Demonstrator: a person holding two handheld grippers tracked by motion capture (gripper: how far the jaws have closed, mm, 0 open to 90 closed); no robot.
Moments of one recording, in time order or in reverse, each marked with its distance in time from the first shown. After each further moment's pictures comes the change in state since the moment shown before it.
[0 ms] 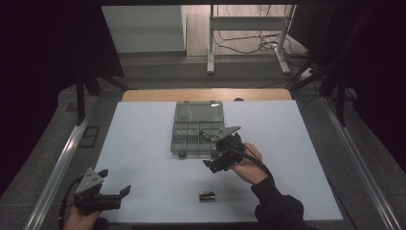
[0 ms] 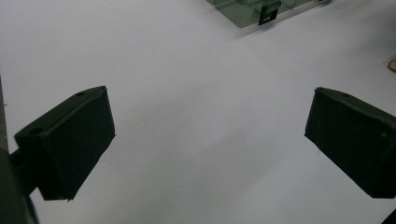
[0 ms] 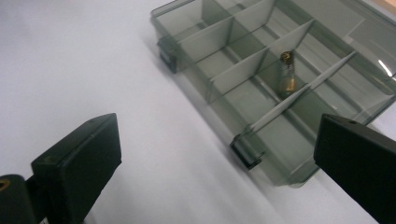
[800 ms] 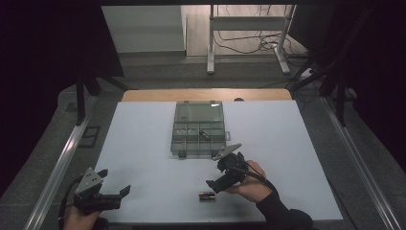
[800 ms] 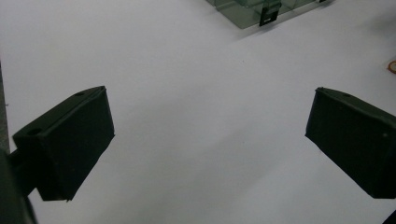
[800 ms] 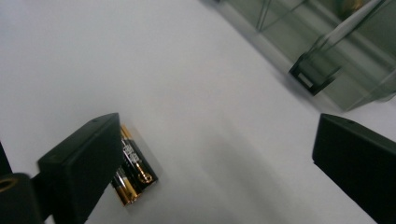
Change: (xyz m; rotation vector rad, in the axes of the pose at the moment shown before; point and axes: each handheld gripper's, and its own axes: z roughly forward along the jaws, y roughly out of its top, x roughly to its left) left arm 0.000 0.000 0.000 -0.003 0.002 -0.002; right arm 0.034 -0.035 -0.005 0.121 0.047 0.061
